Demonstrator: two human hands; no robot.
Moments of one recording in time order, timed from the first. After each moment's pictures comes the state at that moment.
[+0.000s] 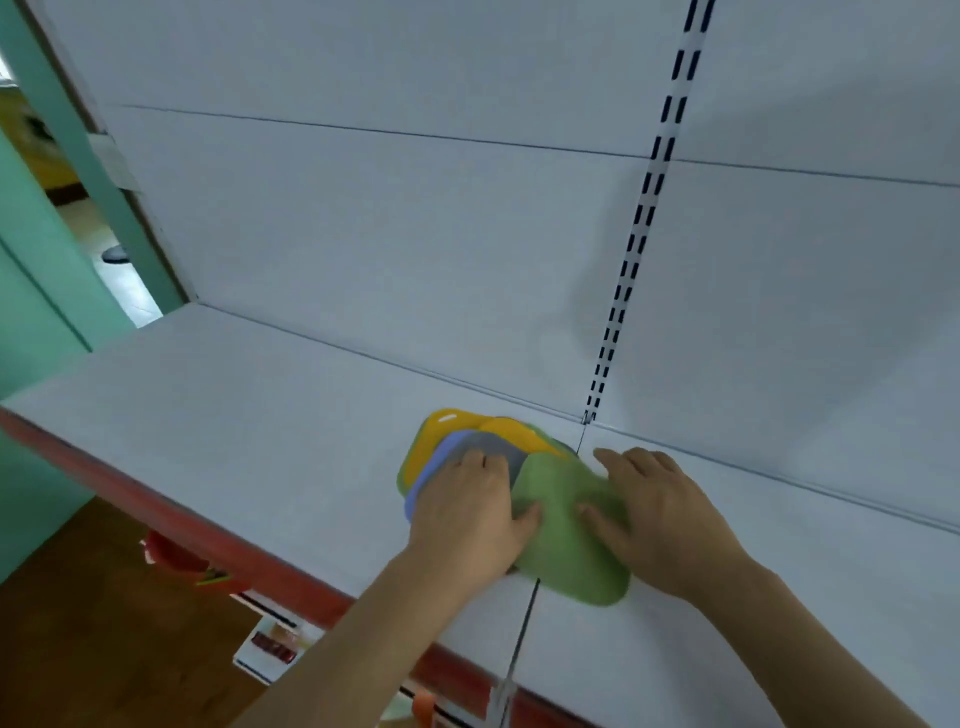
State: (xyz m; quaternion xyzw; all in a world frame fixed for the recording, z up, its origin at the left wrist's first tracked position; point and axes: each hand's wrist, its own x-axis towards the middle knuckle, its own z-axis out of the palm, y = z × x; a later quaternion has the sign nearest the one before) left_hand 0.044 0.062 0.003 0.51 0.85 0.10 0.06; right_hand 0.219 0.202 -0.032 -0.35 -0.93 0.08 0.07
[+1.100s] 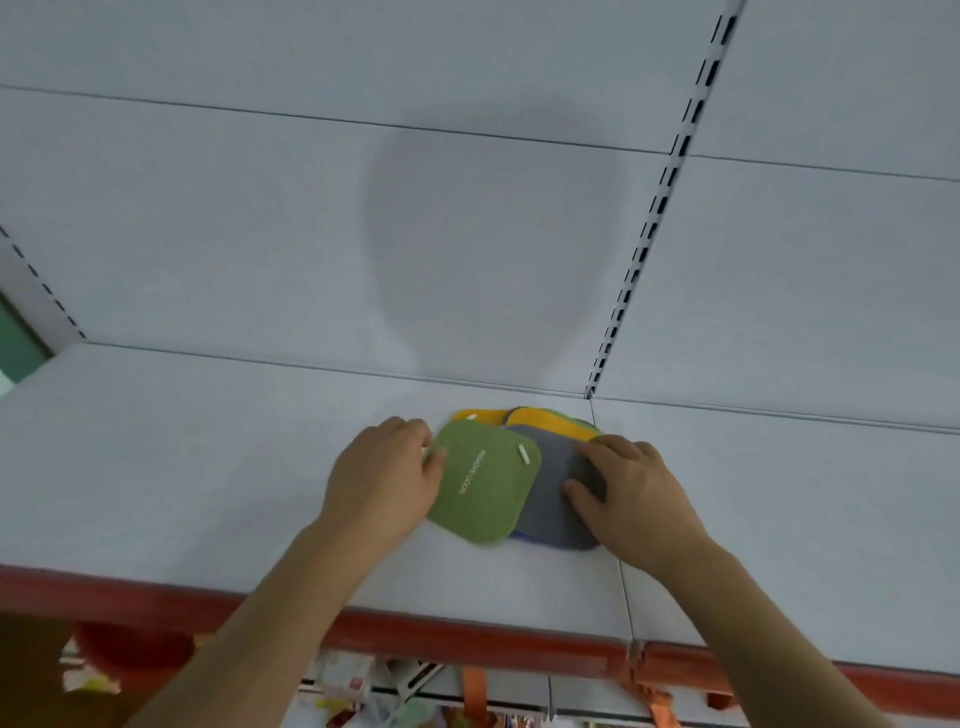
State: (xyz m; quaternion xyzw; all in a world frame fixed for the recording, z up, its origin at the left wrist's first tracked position) left_hand -0.117 0.023 0.003 0.59 0.79 0.16 0.06; right_hand 0.149 0.110 -0.021 -0.52 -0.84 0.09 0.12
